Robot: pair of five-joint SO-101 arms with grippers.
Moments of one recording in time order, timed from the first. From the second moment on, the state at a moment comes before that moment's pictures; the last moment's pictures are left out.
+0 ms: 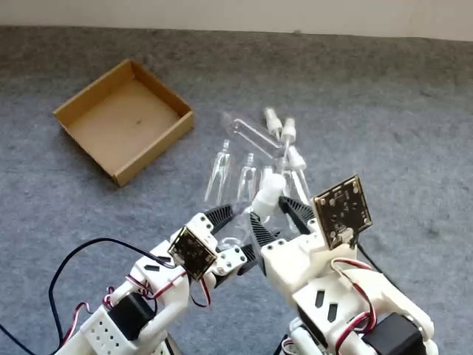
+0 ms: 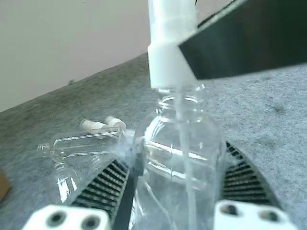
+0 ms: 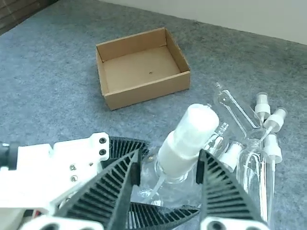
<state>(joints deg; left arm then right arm) 40.0 -104.0 96.0 25.9 2.2 -38.5 -79.0 36.6 79.1 -5.8</state>
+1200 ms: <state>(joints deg) 26.9 -104.0 96.0 19.4 2.2 -39.5 -79.0 36.4 87.1 1.1</state>
